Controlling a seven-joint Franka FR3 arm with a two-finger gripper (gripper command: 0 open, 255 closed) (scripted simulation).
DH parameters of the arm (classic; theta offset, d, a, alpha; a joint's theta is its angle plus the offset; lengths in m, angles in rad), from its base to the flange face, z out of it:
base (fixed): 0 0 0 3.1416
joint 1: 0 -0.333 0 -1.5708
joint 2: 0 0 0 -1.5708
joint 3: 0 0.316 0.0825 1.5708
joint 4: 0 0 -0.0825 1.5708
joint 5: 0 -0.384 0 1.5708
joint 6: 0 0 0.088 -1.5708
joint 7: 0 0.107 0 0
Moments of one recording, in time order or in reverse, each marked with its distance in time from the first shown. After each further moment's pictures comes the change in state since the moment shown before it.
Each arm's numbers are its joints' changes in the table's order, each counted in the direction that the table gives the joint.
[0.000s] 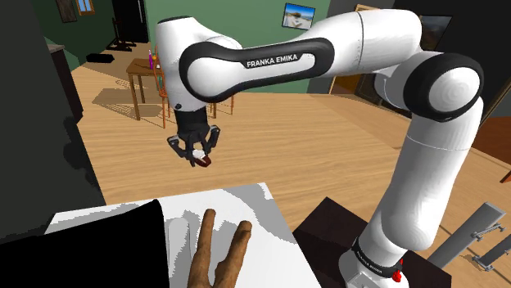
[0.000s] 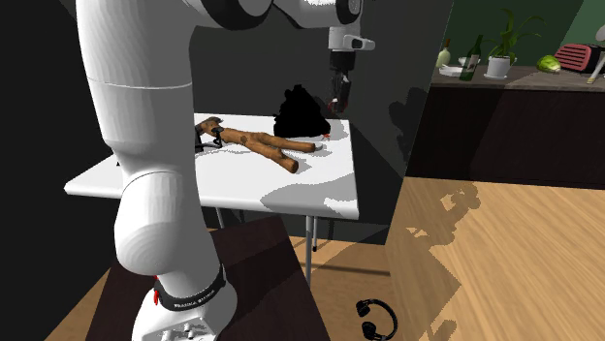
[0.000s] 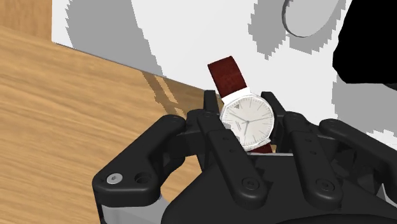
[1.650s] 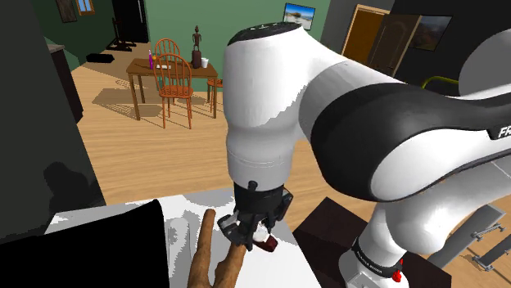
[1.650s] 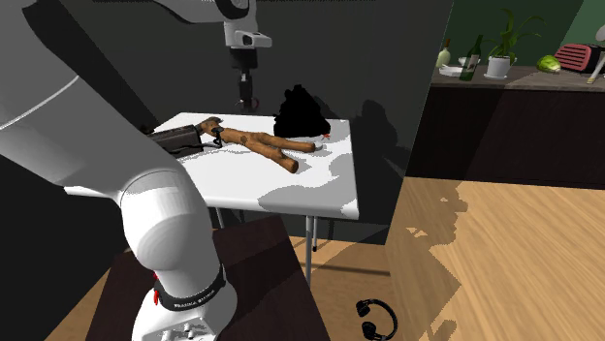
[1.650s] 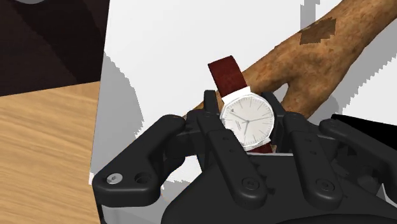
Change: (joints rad) arm -0.189 0.595 0.129 -0.494 -0.386 0.004 0.179
